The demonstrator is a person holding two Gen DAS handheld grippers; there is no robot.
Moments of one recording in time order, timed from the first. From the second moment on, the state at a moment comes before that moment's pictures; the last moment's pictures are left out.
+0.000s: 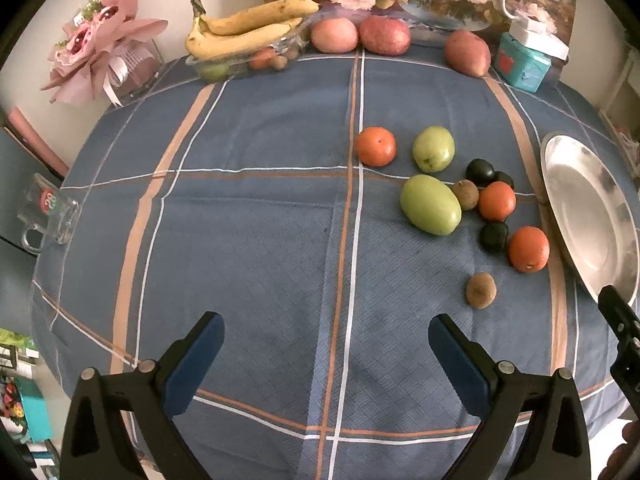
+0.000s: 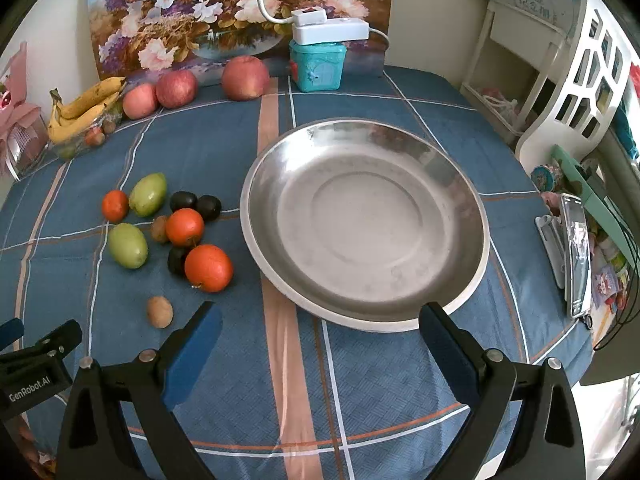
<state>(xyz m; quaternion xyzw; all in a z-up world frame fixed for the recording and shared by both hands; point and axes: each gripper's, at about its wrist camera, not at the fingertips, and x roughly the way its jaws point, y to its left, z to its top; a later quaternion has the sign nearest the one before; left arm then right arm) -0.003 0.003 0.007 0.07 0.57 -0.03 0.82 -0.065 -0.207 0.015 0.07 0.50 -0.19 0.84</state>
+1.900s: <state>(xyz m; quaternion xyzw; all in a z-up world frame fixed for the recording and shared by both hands) -0.006 0.006 0.007 0.08 0.55 -0.04 0.83 -0.063 -0.207 0.011 0.08 0.51 -0.18 0.84</state>
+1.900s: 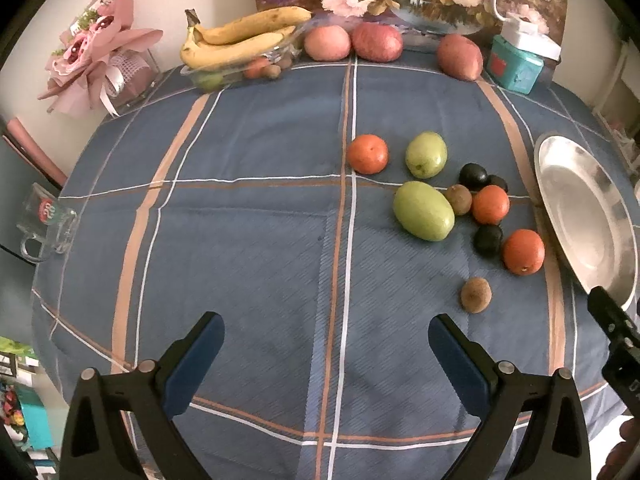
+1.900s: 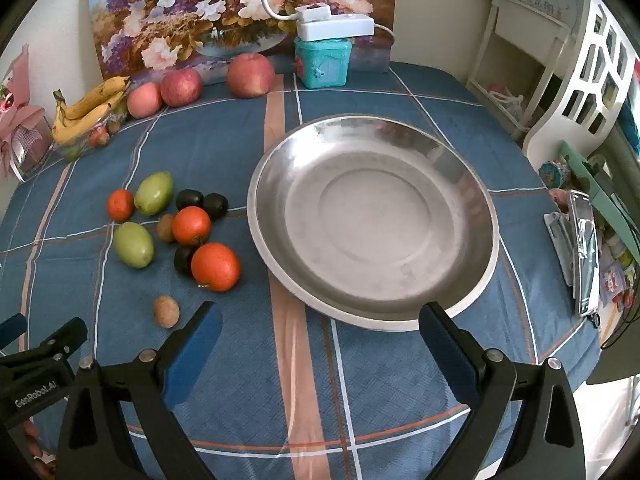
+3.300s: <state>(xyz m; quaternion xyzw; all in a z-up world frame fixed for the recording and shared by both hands) 0.014 -0.077 -0.027 0.06 0.59 -0.24 0.77 -0.007 -0.199 -0.029 0.26 0.54 -0.08 0.80</state>
